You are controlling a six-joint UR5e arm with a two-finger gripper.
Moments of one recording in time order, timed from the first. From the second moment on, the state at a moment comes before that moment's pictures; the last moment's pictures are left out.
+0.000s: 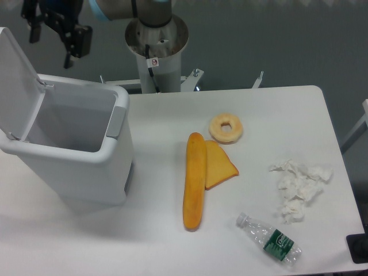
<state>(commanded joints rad) 2.13 -1.33 -1.70 -1.42 1.04 0.63</state>
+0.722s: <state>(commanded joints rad) 2.12 -1.35 -1.67 -1.30 0.99 0.50</state>
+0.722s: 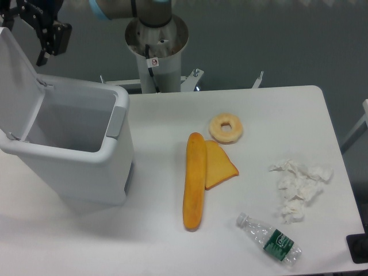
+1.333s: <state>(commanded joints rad) 2.14 -1.37 -1.65 -1.29 1.05 0.49</state>
